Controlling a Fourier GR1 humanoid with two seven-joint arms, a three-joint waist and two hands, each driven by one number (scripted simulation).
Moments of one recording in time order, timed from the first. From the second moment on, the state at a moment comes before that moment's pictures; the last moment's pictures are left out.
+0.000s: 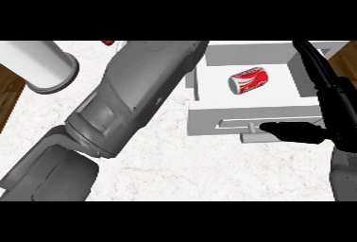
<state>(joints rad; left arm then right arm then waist) -1.64 0.00 -0.29 -0.28 0.59 0.65 -0.01 -0.32 -0.32 0.04 -1.85 0.61 0.06 0.15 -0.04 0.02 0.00</state>
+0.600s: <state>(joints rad) -1.62 0.03 -0.26 -0.30 0.57 0.60 0.00 -0.49 -0.25 0.15 -1.35 0.91 -0.17 0.02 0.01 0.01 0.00</state>
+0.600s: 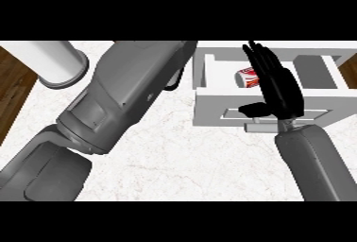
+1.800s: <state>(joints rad) -1.43 0.21 -0.30 -0.57 0.51 0.53 0.16 -1.03 -0.19 -0.04 -0.48 1.07 -0.64 -0.06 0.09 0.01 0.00</state>
